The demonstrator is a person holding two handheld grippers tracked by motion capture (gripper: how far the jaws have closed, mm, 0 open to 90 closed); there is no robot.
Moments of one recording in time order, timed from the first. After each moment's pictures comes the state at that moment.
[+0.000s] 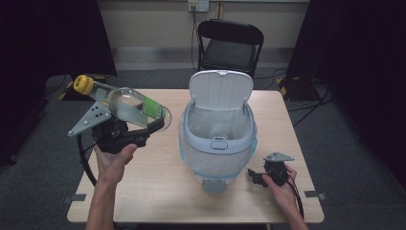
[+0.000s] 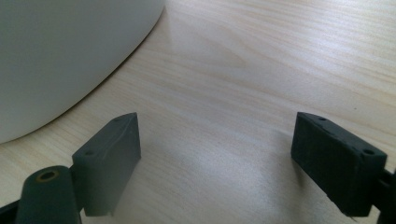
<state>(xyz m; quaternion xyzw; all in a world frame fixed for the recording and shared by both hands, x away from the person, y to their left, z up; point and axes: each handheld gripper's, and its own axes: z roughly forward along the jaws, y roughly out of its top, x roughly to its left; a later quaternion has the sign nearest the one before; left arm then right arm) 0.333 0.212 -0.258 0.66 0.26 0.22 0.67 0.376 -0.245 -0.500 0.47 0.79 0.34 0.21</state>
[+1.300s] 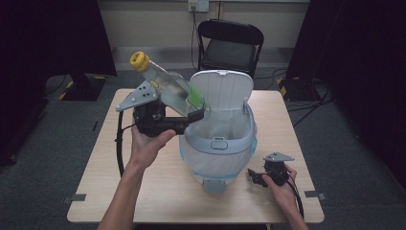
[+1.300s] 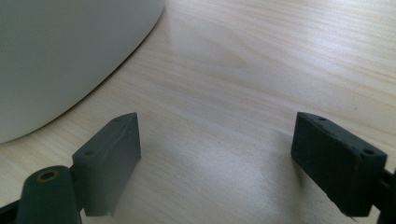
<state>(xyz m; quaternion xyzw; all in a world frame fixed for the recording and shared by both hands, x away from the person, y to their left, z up) 0.365 0.134 -0.234 0.70 0.20 0.16 0.66 0.376 -0.245 -0.500 0.47 0.79 0.34 0.21</state>
